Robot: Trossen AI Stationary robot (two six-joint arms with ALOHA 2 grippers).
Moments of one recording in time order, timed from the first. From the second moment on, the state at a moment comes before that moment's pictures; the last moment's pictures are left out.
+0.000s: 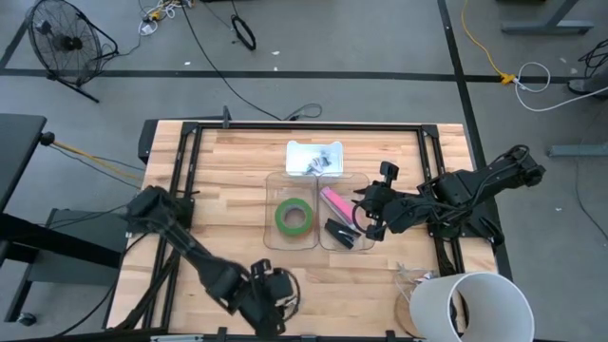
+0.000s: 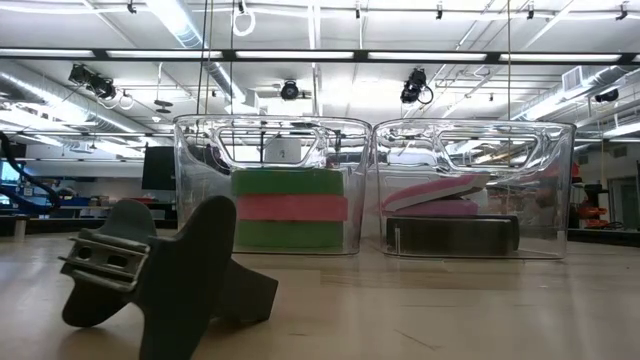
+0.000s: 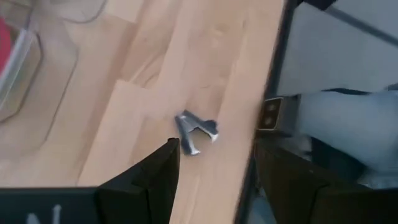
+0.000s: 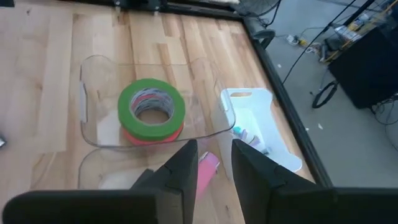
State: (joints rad) left arm -0.68 1.90 1.72 -0.86 -0.30 -0.96; right arm 0.41 1.33 1.45 -0.97 0.66 0.26
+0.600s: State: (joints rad) left arm -0.68 2.17 1.71 -0.84 -0.21 -1.19; right arm 0.41 1.33 1.45 -0.97 0.64 0.26
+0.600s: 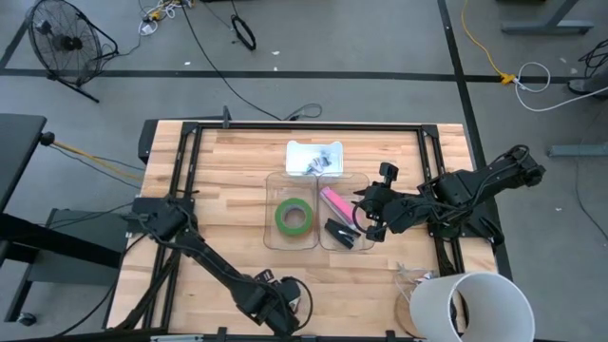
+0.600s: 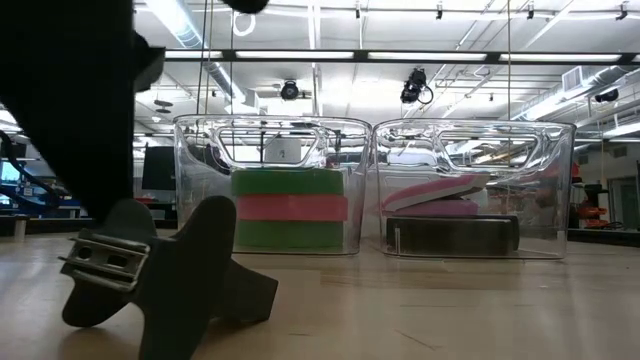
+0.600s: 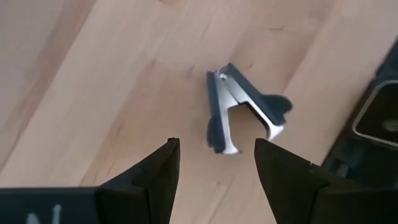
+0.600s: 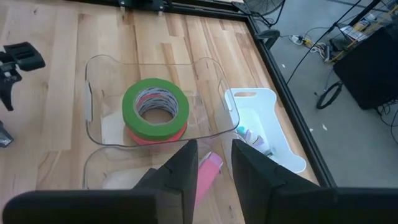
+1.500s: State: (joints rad) left arm -0.65 2.22 1.71 -0.83 -0.16 -1.19; right arm 0.41 1.33 1.45 -0.97 0.64 0.25
